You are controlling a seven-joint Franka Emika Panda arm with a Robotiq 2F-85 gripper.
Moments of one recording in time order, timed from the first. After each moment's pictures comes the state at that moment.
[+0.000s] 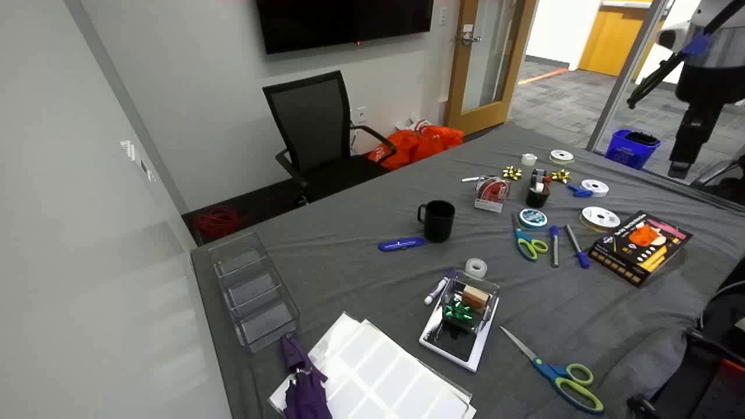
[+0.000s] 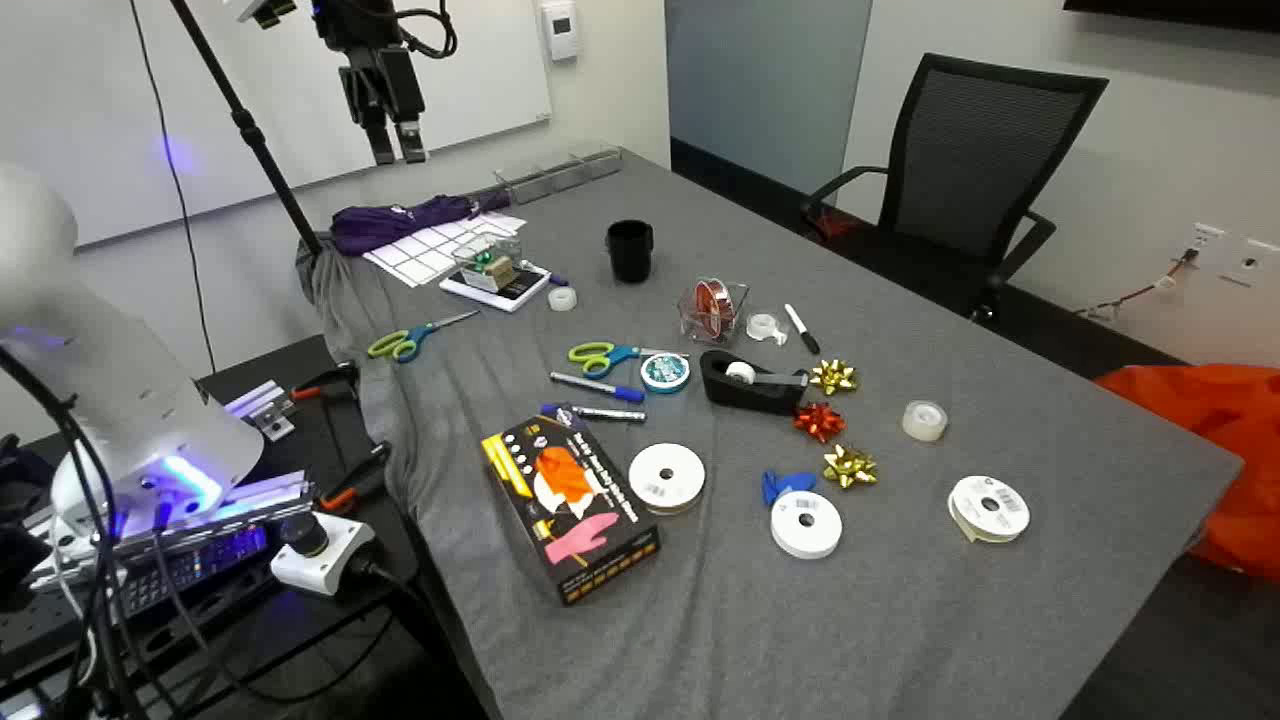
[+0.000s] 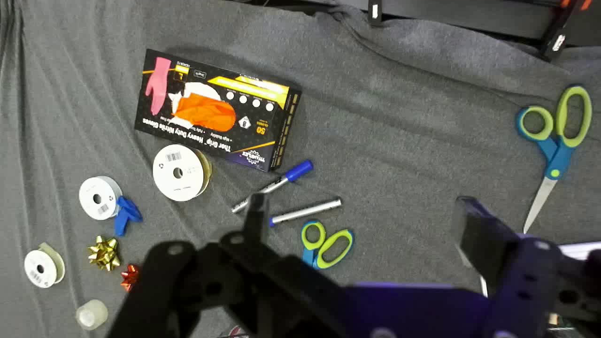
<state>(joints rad) -0.03 -0.49 0.05 -2.41 -0.27 1.80 -0.11</state>
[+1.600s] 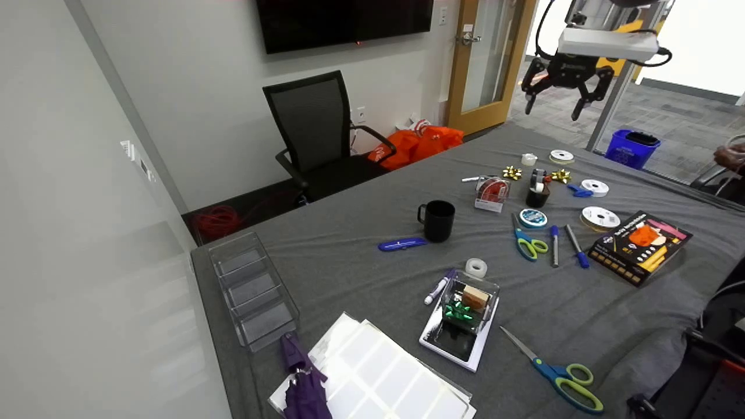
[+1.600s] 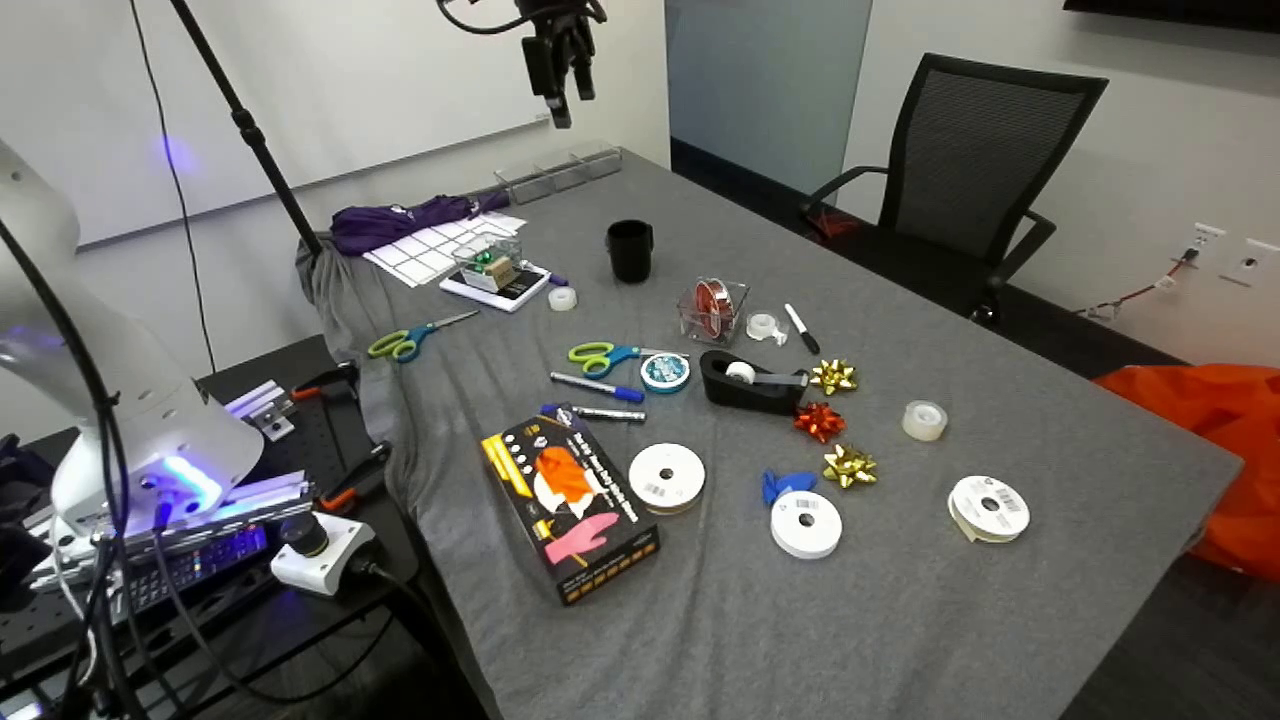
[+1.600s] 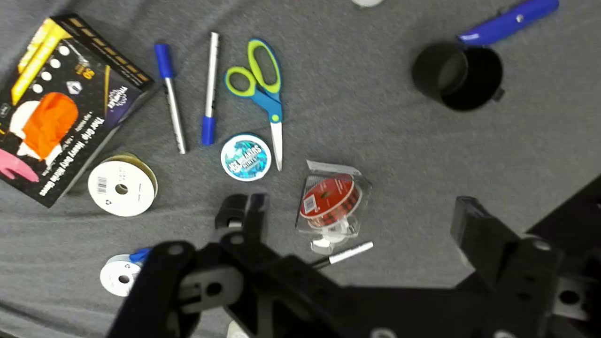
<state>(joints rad) -0.06 0.06 -0.03 -1.86 -0.02 2.05 0.78</state>
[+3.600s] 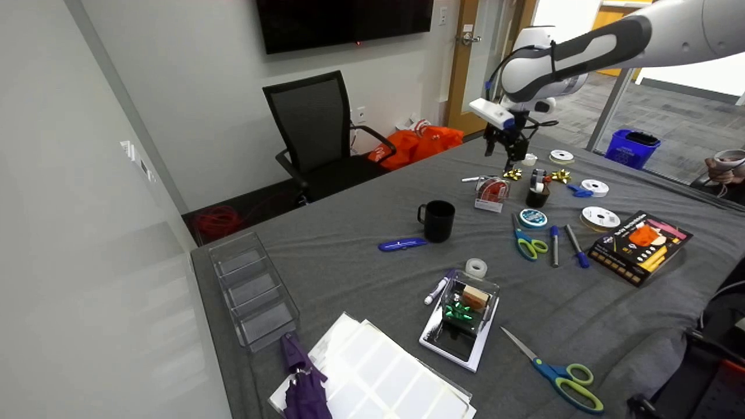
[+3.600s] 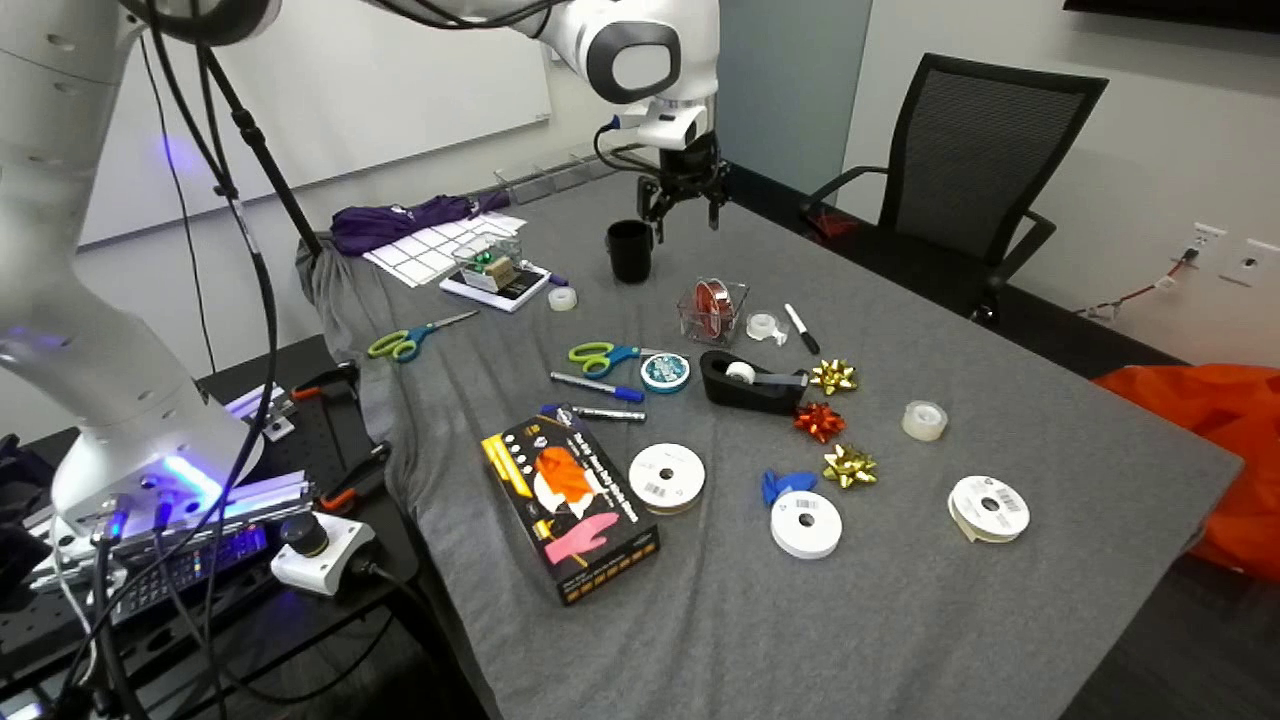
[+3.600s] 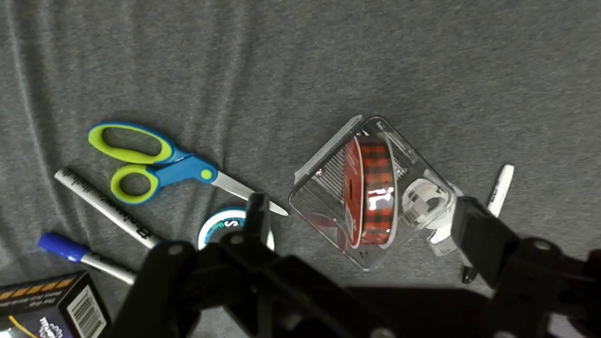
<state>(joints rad) -0.06 0.74 -0.15 -1.35 0.15 2.12 1.59</state>
